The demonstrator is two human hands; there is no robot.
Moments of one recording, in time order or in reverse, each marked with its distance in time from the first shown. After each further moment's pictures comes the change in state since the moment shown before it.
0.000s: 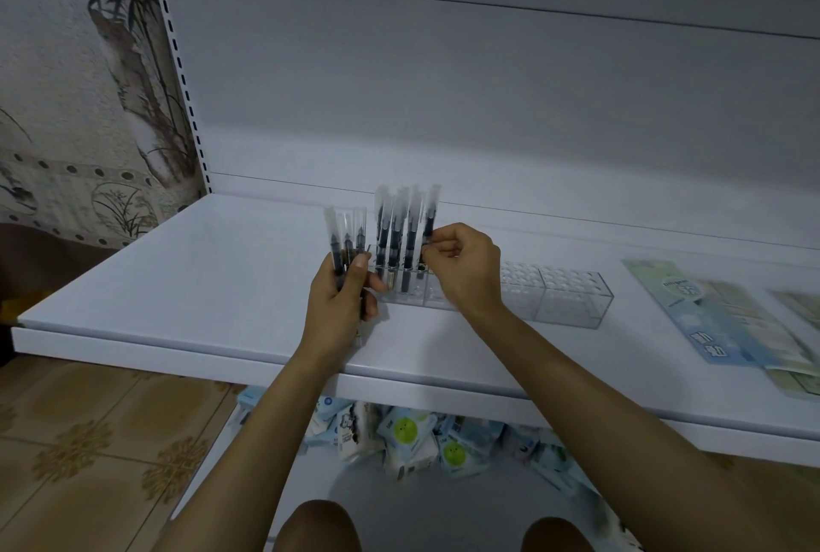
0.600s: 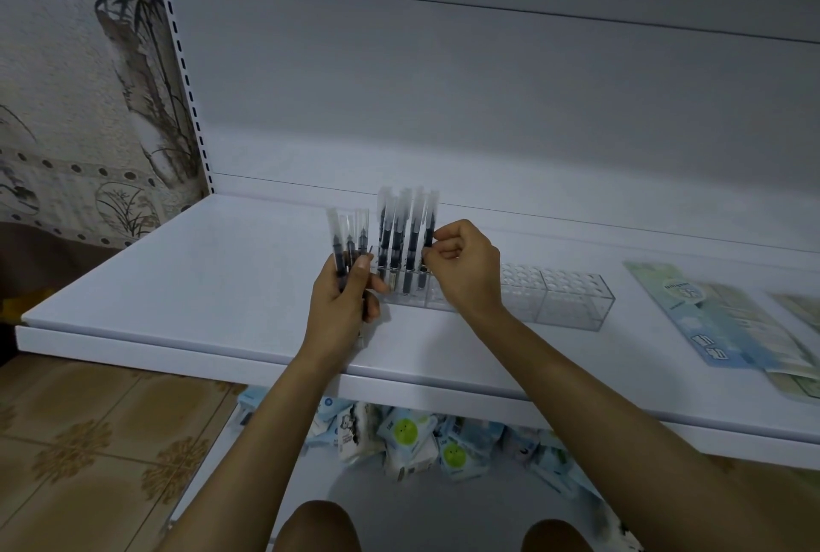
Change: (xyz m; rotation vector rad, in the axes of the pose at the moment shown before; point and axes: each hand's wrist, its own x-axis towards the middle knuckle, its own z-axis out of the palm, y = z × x) left_hand -0.001 0.000 0.000 -0.007 0.004 -0.011; right_hand -0.001 -0.001 0.001 -0.020 -0.001 0.026
